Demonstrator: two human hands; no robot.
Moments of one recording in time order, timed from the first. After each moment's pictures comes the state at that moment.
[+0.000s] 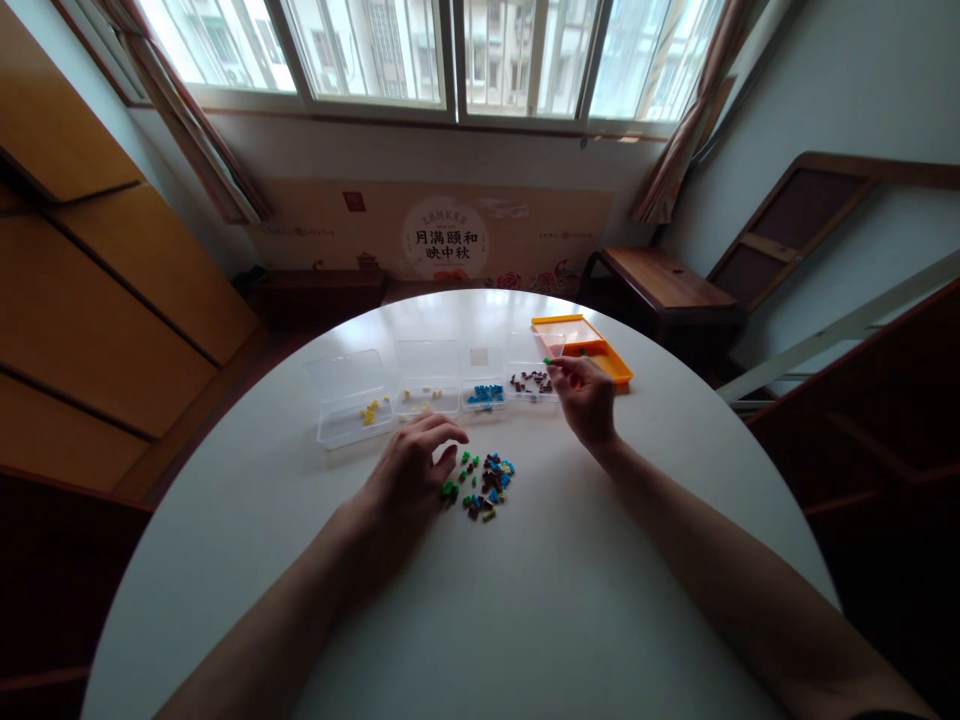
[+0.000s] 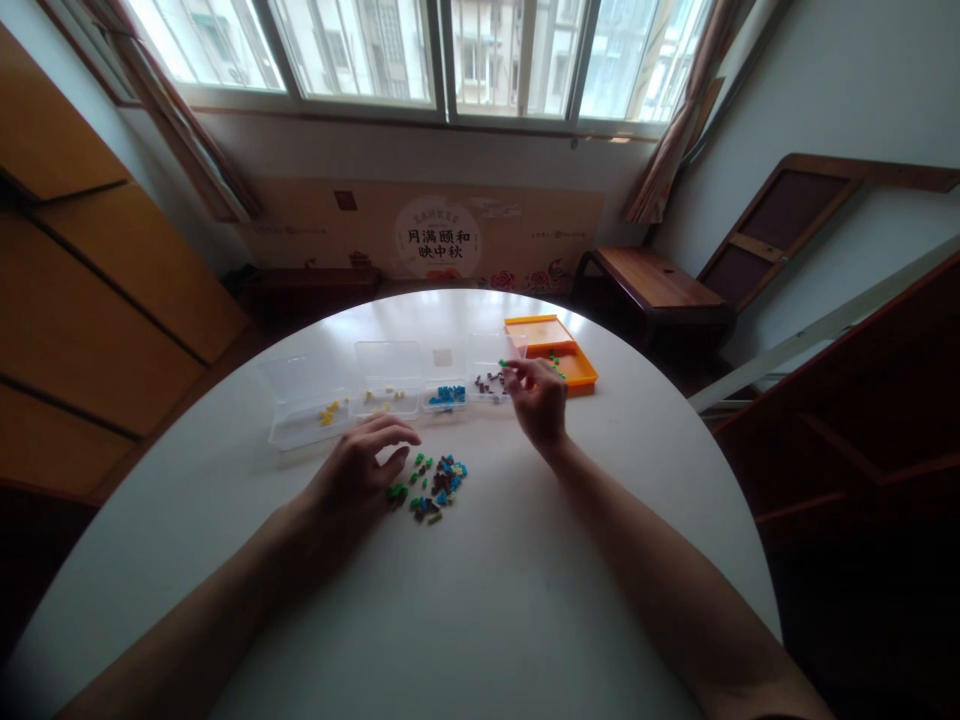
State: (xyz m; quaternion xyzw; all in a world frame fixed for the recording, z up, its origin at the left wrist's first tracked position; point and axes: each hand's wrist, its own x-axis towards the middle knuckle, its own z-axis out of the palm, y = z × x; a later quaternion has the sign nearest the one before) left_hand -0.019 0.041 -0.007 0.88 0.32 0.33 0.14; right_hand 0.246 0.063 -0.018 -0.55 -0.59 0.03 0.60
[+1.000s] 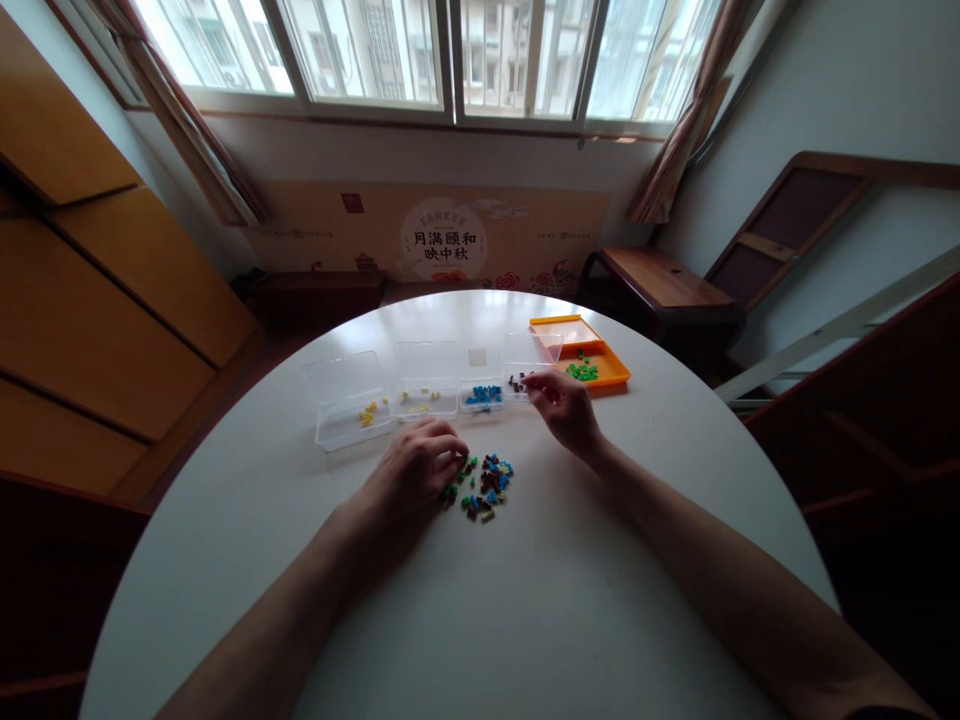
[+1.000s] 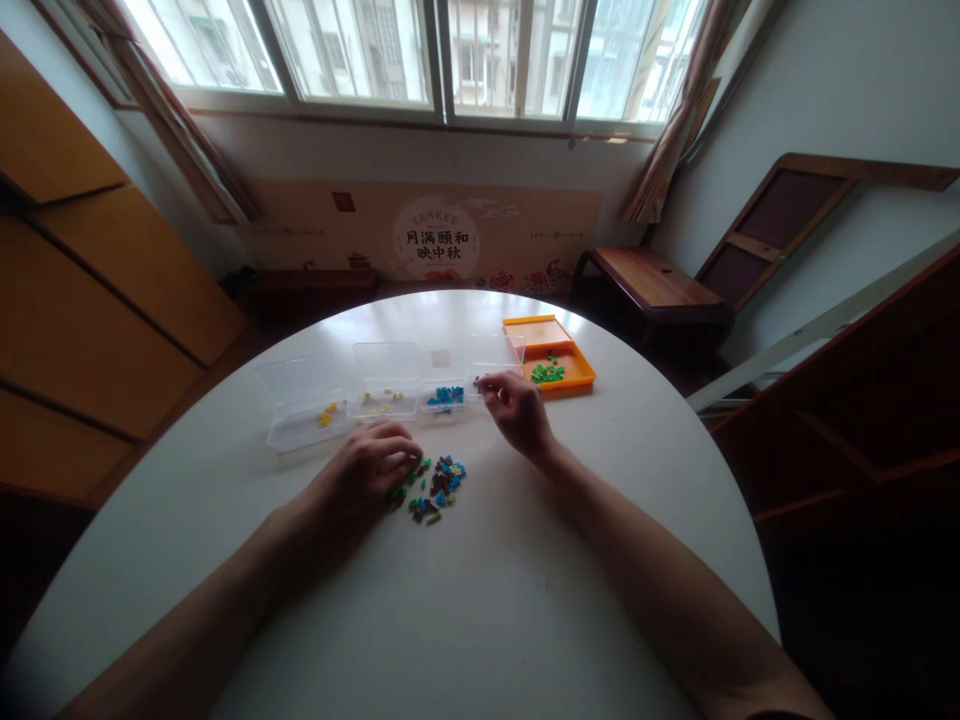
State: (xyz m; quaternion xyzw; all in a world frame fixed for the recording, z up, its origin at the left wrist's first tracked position) left_hand -0.016 0.038 0.001 0.90 0.33 0.24 0.16; right_hand 0.234 0.054 -0.018 -0.49 -0.66 0.14 0.55
